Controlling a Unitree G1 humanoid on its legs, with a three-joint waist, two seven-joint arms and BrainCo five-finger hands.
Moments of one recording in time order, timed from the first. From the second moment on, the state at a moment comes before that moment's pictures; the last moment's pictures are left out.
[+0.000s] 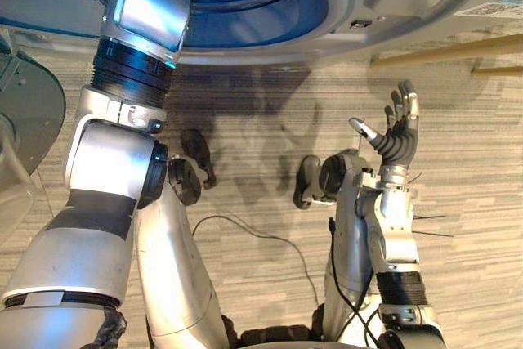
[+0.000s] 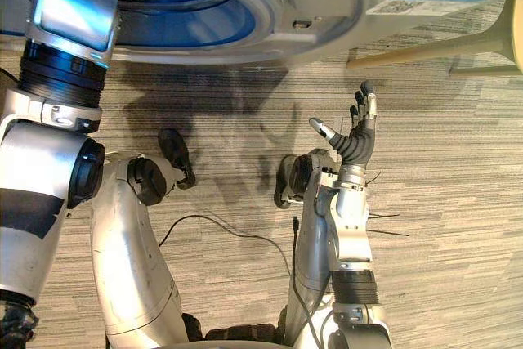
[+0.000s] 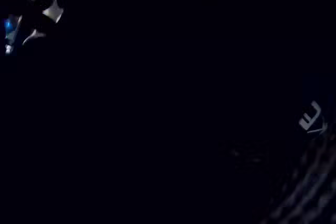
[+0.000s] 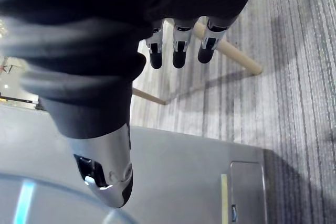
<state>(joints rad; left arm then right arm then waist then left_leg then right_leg) -1.53 0.44 -0.27 0.65 0.35 0.02 0.34 -0.27 -0.02 -0.10 0.00 0.03 -0.25 -0.26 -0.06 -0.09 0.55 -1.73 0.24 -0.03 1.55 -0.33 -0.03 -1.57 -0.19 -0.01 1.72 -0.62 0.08</state>
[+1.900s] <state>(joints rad) 0.03 0.02 0.04 0.55 -0.06 -0.08 0.17 0.04 -0.02 -0.11 0.53 0.05 -0.11 -0.18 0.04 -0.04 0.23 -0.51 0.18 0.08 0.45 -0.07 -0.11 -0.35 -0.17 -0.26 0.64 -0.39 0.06</state>
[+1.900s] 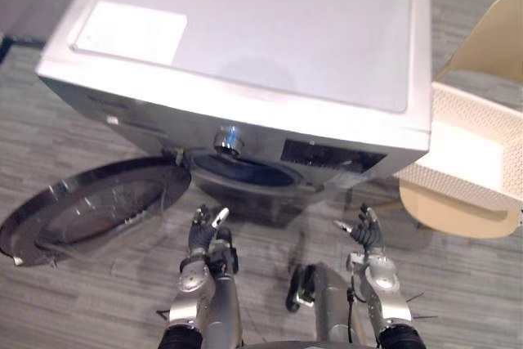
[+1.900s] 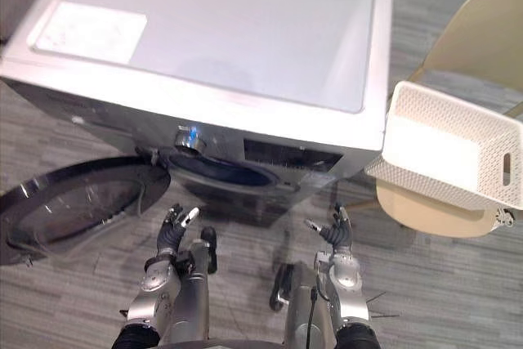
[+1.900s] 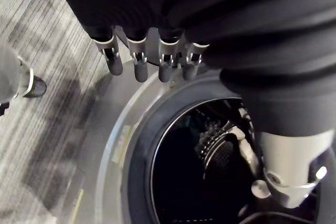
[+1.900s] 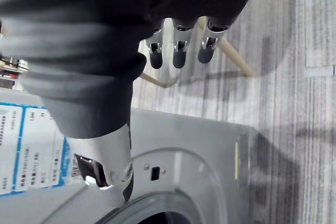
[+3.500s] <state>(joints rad) -0.07 0.12 0.00 1.02 0.21 -0.04 0.11 -0.04 -0.12 -0.25 0.96 0.07 -0.07 -0.17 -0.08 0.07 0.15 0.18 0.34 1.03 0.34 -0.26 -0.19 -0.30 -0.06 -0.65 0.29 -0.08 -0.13</state>
